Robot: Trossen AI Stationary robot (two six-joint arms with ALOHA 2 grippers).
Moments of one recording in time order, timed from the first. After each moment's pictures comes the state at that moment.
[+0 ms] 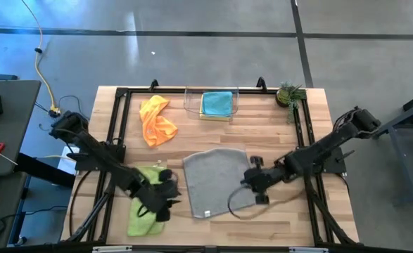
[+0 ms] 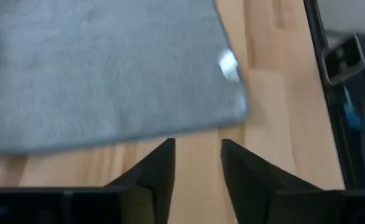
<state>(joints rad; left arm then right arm) -0.56 1.52 0.87 -0.27 -0.40 -0.63 0.49 1.37 0.89 -0.49 0.17 0.40</state>
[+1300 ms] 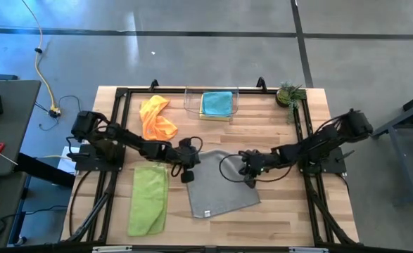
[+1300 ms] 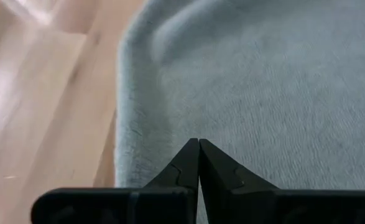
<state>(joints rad) 0.00 1.71 0.71 0.19 -0.17 -0.16 0.22 1.48 0.44 0.23 0.05 0.69</state>
